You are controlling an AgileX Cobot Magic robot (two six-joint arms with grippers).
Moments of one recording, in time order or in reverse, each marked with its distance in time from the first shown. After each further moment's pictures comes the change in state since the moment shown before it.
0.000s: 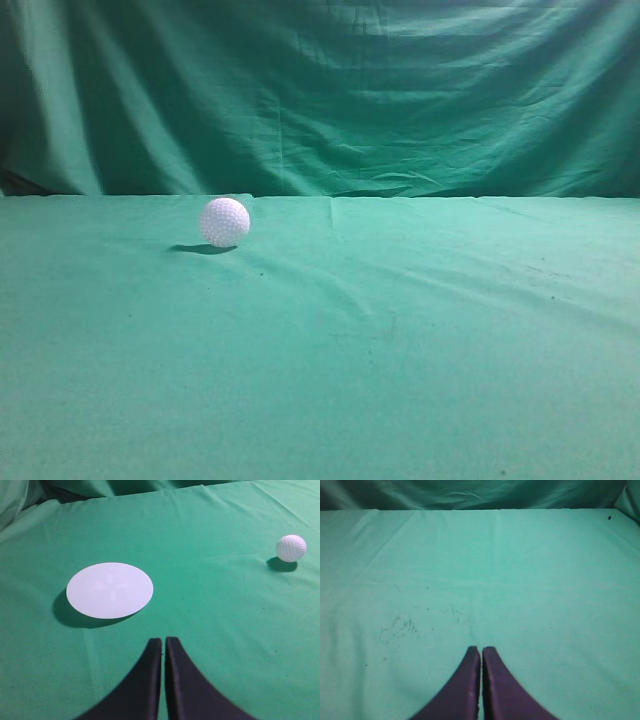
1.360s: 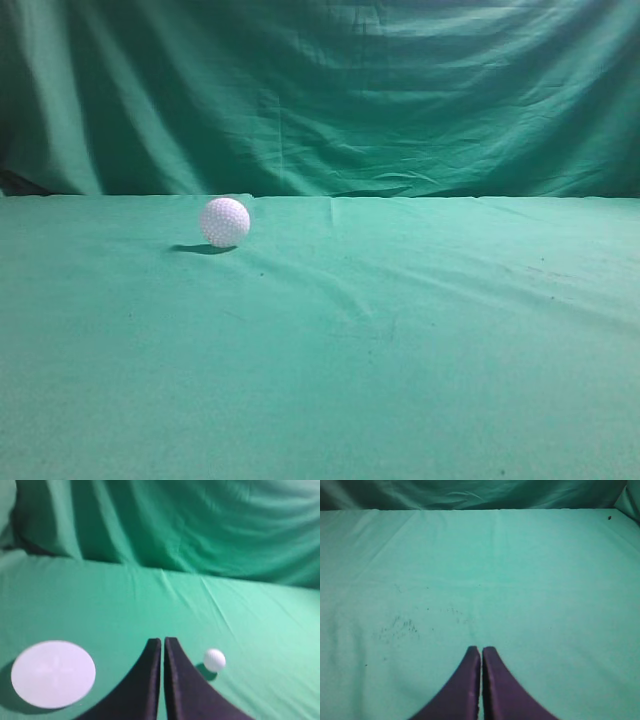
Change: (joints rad) left arm 0.000 0.281 -0.387 -0.316 -0.005 0.006; right arm 0.000 0.000 0.000 0.000 0.000 0.000
